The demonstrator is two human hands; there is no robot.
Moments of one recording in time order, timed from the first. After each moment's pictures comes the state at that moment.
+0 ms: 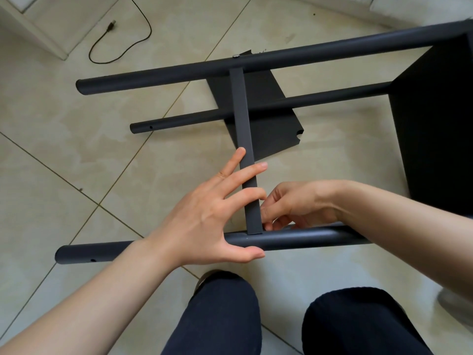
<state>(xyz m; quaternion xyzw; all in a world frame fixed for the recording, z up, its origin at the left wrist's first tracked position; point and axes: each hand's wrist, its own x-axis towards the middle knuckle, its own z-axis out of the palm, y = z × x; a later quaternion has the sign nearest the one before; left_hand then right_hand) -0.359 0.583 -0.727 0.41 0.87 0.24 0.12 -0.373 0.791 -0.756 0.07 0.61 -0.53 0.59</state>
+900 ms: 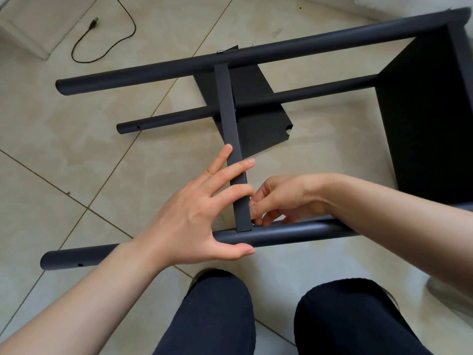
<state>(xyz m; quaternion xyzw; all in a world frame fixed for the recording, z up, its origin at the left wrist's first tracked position) -0.361 0.583 -0.730 0.42 0.87 0.24 0.12 -0.376 0.793 -0.757 0.06 0.62 -0.52 0.59</state>
